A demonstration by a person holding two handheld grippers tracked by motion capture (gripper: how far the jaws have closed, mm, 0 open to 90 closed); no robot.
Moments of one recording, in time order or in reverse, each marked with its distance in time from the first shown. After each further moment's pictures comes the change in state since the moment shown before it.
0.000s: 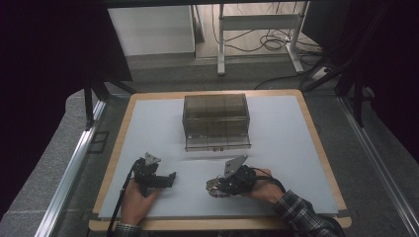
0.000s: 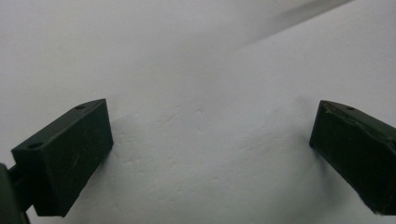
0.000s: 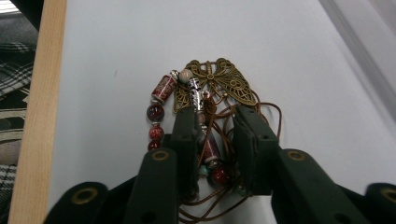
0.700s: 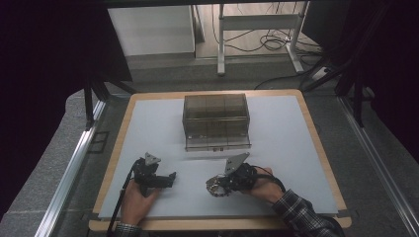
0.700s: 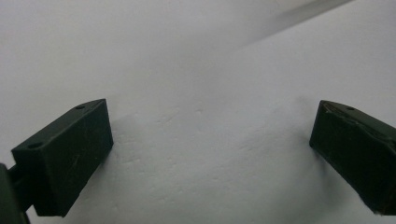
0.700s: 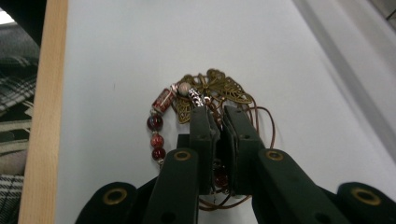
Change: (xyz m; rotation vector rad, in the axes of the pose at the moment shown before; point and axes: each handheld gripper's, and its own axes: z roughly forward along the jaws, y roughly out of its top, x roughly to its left) left arm 0.000 0.000 0.000 0.000 0.000 0.000; right arm -0.002 0.005 -0.009 -0.020 -0.017 0.029
